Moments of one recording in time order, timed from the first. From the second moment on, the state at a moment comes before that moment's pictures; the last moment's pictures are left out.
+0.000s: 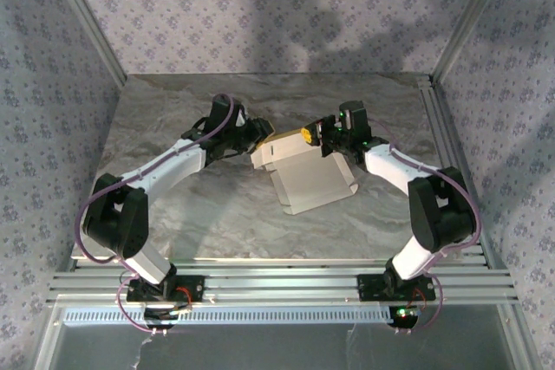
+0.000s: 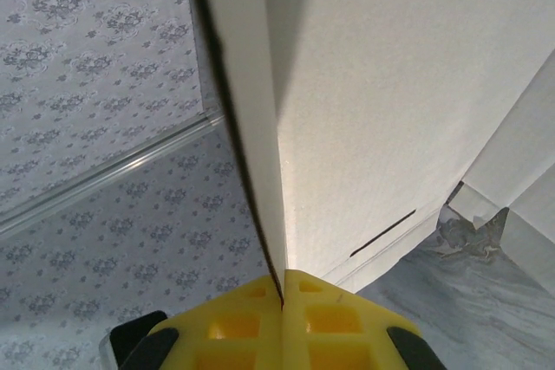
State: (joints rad) left arm -0.53 1.60 1.17 -0.21 0.33 -1.11; right arm 0.35 1.62 0.99 0.10 -0.49 1.63
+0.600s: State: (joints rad) left arm -0.57 1.53 1.17 -0.21 0.31 -1.14; right arm 0.34 1.54 1.02 -0.01 -0.48 1.65
